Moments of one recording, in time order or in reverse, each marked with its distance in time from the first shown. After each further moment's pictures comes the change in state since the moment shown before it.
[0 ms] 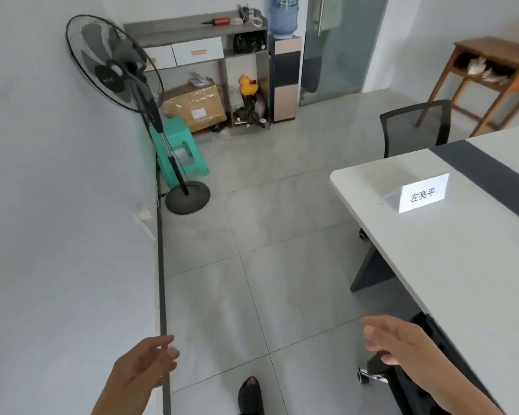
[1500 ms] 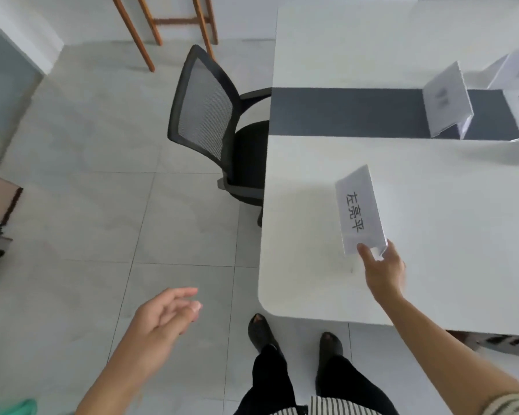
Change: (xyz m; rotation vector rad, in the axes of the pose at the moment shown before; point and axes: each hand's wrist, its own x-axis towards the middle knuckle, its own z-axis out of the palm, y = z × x) left_hand 0.612 0.466 0.485 0.790 -1.175 0.308; right_hand 0.496 -0.086 -0.169 0.421 1.382 0.796
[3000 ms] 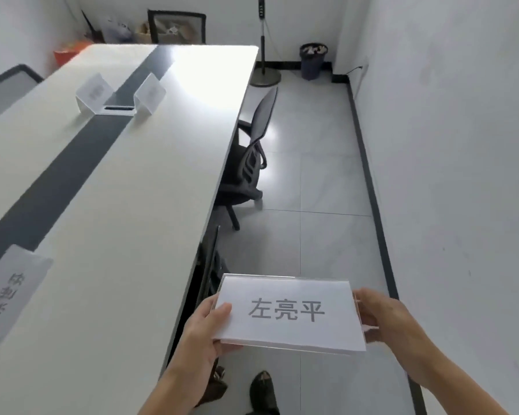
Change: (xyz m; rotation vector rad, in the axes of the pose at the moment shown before) left_hand -0.230 0.177 0.745 0.454 -1.325 0.224; right_hand -0.200 0.416 -0.528 1.000 0.591 0.470
